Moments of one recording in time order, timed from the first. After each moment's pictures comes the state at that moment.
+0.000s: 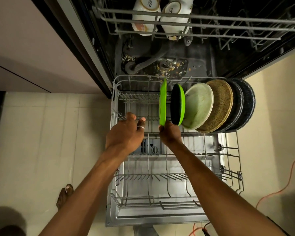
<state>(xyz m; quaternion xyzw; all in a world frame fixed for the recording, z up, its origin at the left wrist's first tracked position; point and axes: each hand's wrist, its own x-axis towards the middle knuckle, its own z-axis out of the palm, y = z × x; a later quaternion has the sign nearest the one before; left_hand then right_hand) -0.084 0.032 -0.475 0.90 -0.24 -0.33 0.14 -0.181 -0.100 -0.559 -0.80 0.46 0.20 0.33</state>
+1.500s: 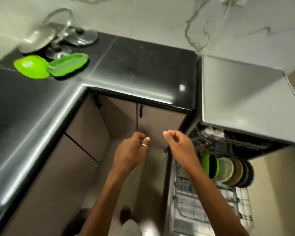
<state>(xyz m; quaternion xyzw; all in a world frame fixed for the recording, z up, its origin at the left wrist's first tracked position) 0.072 0.410 0.012 0.91 -0.15 -0.19 0.33 -0.012 0.252 0.036 -0.76 0.34 -0.07 0.55</state>
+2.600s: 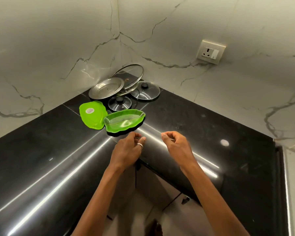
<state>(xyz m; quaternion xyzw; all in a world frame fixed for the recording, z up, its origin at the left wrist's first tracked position) 0.449 0.486 0.066 0.89 0.01 -0.05 0.45 0.427 0.293 0.087 -0.83 0.12 -0.02 0.55</state>
